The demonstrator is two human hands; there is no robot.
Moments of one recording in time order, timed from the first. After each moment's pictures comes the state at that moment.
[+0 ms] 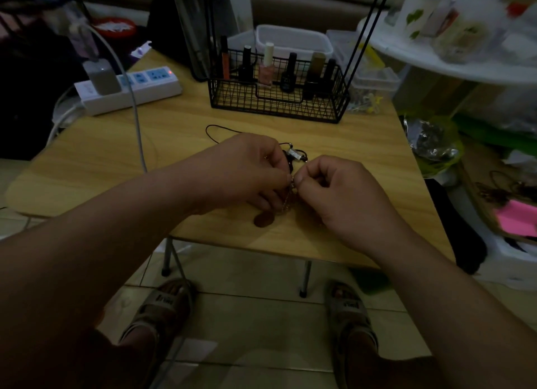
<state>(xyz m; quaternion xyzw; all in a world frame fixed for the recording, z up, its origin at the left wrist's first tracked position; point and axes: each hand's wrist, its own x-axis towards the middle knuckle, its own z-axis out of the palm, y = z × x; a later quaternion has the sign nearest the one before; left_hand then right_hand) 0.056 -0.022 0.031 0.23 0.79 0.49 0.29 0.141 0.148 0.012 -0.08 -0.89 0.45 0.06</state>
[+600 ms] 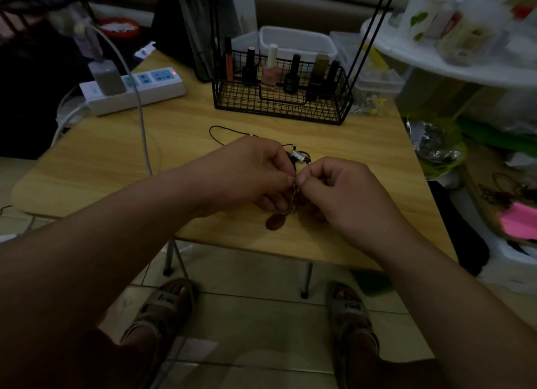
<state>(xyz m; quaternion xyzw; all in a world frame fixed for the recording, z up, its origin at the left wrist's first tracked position) 0.055 -0.023 0.028 0.24 0.78 0.49 0.29 0.140 0.144 0.017 -0.10 -0.87 0.48 0.04</state>
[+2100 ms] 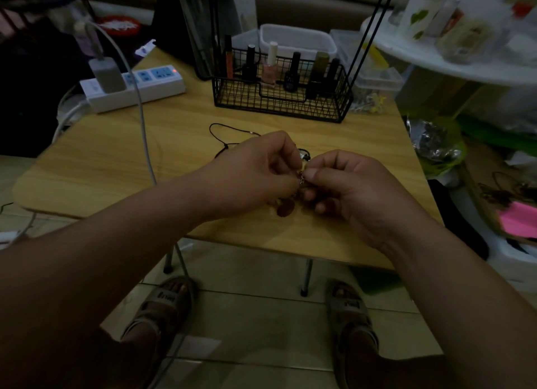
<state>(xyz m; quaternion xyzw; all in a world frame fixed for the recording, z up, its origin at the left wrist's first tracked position) 0.060 -0.022 0.018 0.28 0.79 0.50 0.23 0.137 0.154 0.024 -0.18 -0.72 0.67 -0.02</state>
